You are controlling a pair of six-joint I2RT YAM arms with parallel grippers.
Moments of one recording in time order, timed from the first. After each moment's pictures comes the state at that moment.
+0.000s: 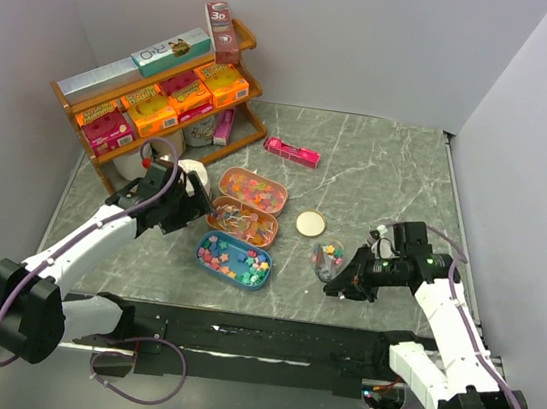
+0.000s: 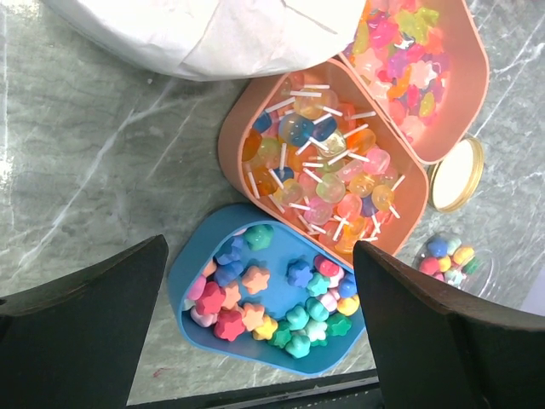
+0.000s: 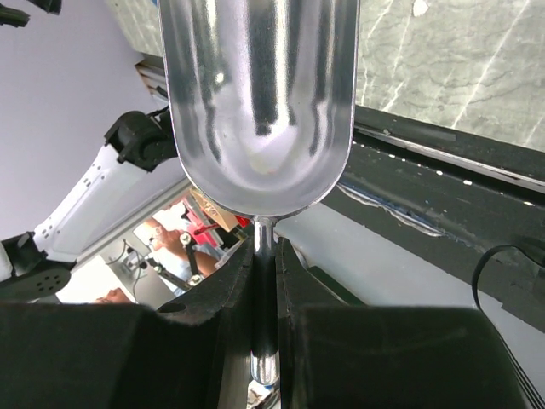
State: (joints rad) left arm -0.34 1.16 0.77 -0.46 0.03 -0.87; right arm 0.13 0.89 0.68 -1.01 -0.80 0.66
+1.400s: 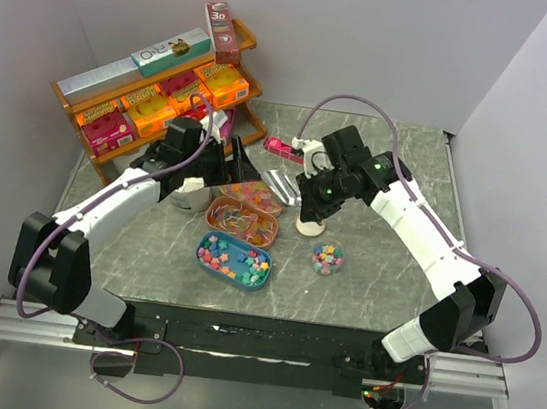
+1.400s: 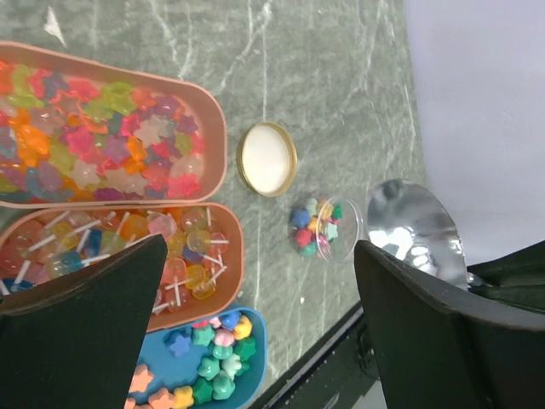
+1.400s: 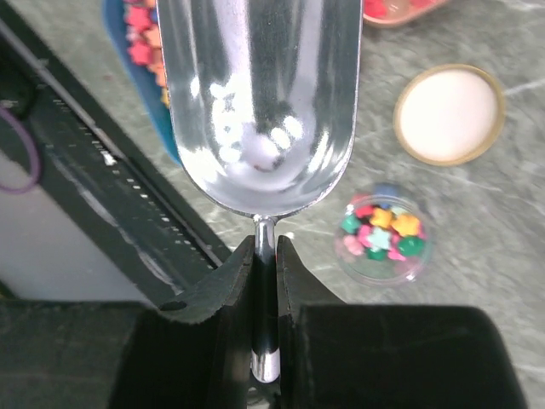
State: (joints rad) left arm -0.37 1.44 1.08 -0.18 0.46 -0.63; right arm 0.59 1.52 1.56 -1.09 -0.32 -0.08
